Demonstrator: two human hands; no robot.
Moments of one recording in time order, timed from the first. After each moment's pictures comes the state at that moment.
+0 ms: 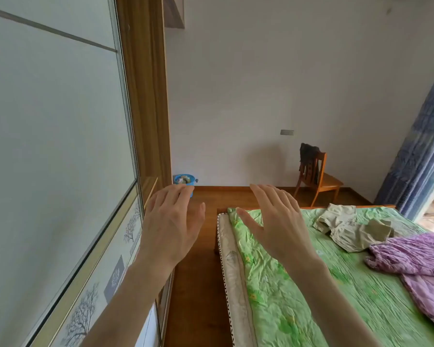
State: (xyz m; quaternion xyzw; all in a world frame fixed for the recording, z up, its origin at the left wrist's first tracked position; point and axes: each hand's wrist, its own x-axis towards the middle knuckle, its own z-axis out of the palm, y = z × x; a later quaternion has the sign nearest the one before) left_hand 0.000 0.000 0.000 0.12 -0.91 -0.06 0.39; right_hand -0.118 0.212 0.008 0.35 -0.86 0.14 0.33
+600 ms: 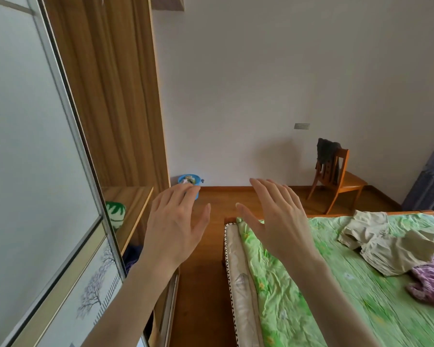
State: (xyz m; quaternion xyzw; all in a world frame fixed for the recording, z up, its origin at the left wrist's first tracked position) left_hand -0.202 -0.096 -0.017 0.11 -0.92 -0.04 0.38; right_hand -0.322 0.103 -0.012 0.35 -0.85 0.17 0.35
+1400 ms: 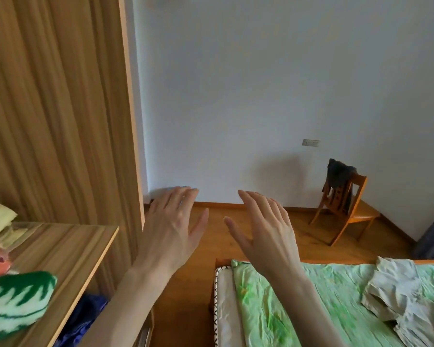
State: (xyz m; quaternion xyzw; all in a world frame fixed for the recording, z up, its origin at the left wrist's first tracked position) left_hand -0.521 -0.267 -0.037 0.11 -0.91 -0.08 0.38; right_hand -0.623 -0.077 -0.031 0.36 -0.85 0.18 0.33
